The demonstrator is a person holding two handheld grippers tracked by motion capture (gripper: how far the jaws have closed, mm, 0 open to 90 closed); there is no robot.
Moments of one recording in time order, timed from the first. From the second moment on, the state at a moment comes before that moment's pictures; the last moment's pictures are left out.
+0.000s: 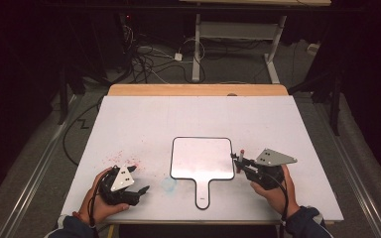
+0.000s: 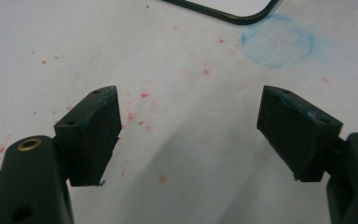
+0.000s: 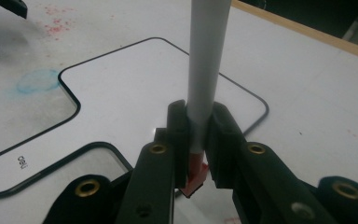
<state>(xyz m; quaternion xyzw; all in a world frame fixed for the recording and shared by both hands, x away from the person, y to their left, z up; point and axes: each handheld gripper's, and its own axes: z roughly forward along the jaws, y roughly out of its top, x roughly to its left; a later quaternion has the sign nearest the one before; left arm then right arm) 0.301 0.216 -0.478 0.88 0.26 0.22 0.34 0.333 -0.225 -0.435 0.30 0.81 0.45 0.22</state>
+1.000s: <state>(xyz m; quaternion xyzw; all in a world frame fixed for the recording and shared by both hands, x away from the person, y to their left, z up) 0.295 0.213 -0.475 0.87 0.26 0.21 0.35 0.362 -0.225 -0.449 0.37 0.81 0.43 0.16</state>
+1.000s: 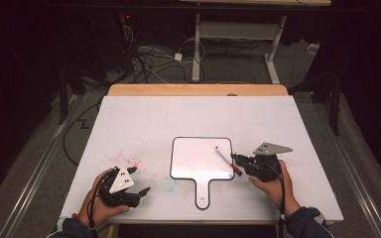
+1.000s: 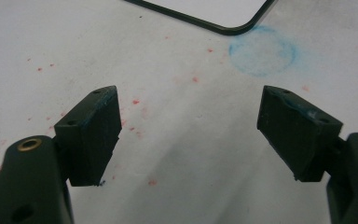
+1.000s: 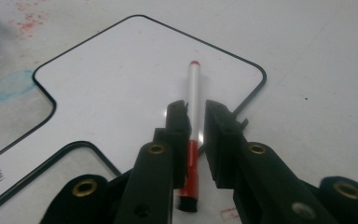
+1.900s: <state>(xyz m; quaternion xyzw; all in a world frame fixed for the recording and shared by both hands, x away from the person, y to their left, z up) 0.296 0.209 -0.477 0.88 0.25 0.21 0.35 0.417 -0.182 -0.465 0.31 0.88 0.32 0.18</state>
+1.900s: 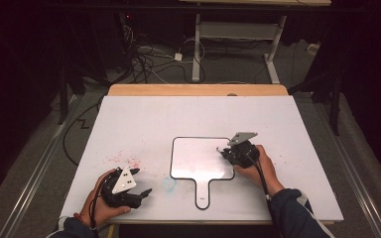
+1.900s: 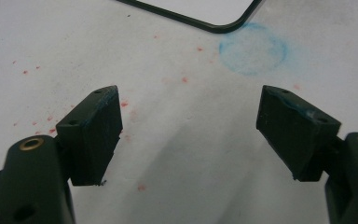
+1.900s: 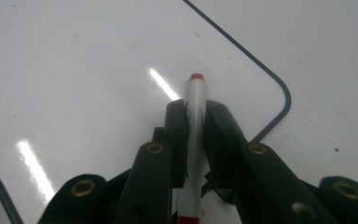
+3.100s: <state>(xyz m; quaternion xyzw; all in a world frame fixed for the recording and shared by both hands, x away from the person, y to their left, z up) 0.297 0.208 -0.478 0.89 0.24 0.20 0.34 0.414 -0.221 -0.461 0.40 0.85 0.31 0.15</state>
